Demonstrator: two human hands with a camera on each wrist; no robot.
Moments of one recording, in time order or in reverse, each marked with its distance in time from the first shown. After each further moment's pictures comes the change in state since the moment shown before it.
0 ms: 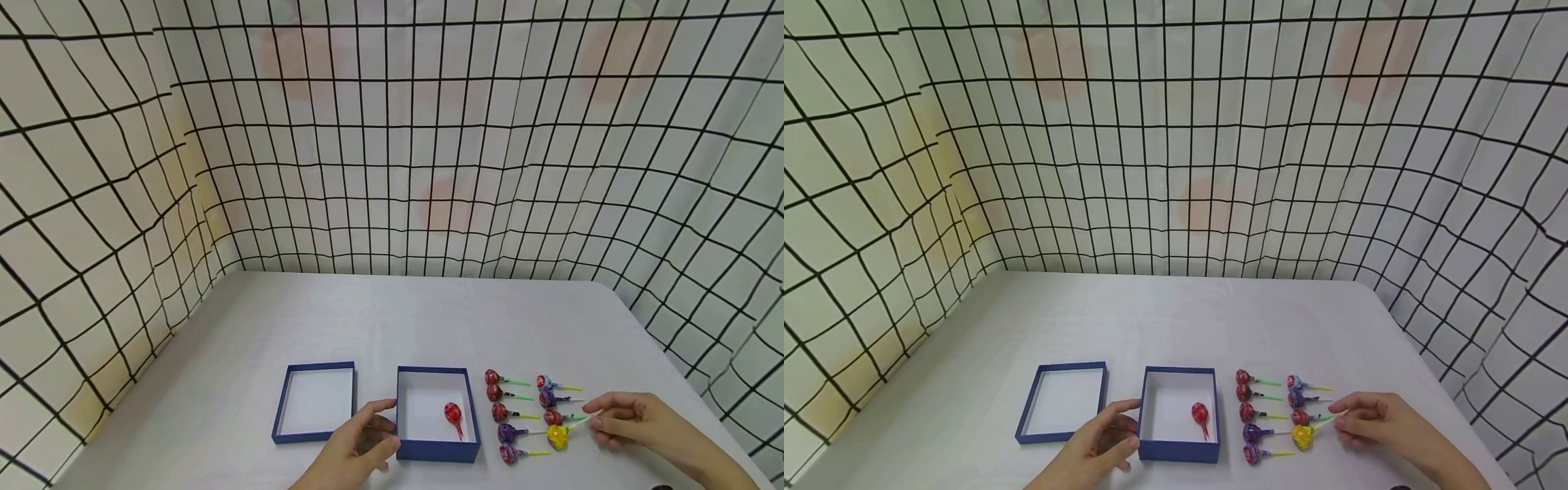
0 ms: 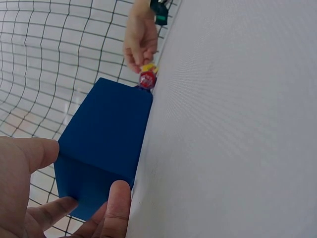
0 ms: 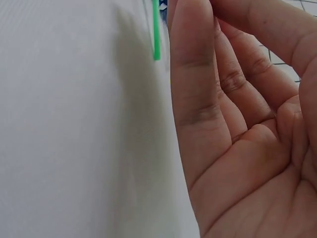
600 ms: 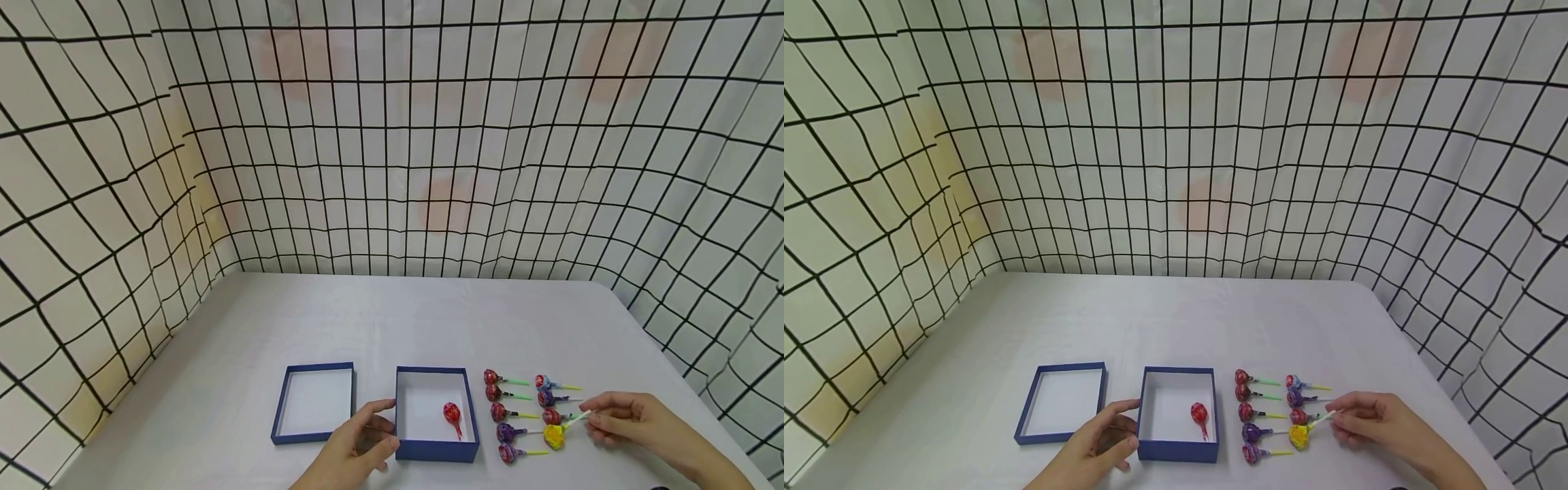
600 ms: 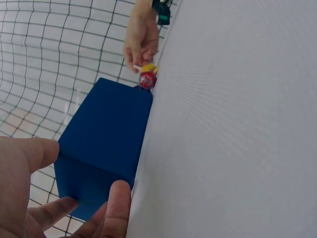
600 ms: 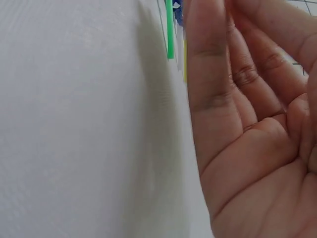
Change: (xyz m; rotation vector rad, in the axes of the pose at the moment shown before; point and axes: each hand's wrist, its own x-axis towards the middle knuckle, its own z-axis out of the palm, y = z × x) left_hand -0.001 0.001 0.000 0.003 0.001 0.011; right_hand -0.001 0.003 0.001 0.025 0.011 -0.031
